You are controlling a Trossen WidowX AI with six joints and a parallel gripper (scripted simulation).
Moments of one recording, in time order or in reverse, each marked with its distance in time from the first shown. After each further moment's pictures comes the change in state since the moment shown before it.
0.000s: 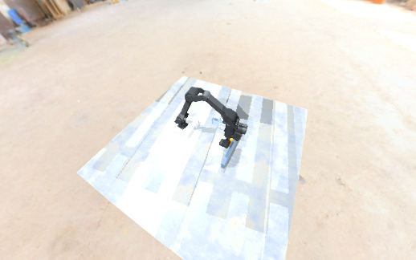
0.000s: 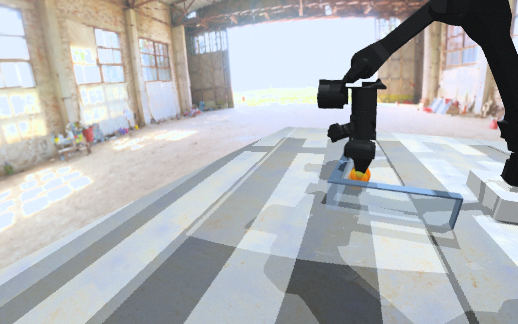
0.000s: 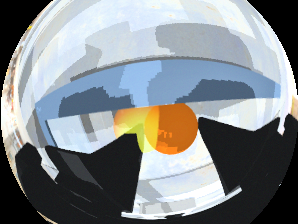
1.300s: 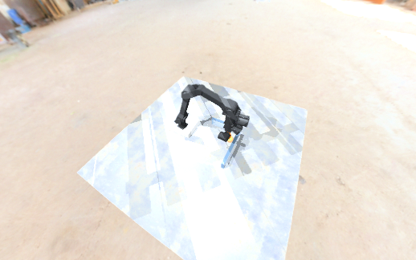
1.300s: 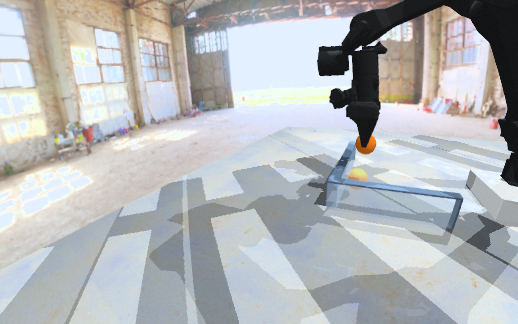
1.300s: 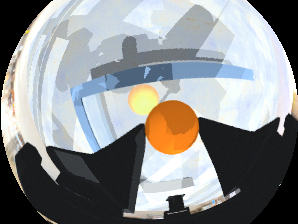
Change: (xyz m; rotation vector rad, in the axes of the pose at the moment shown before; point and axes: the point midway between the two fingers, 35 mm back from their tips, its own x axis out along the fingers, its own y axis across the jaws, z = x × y) arm -0.077 -0.005 -0.005 0.037 0.021 0.011
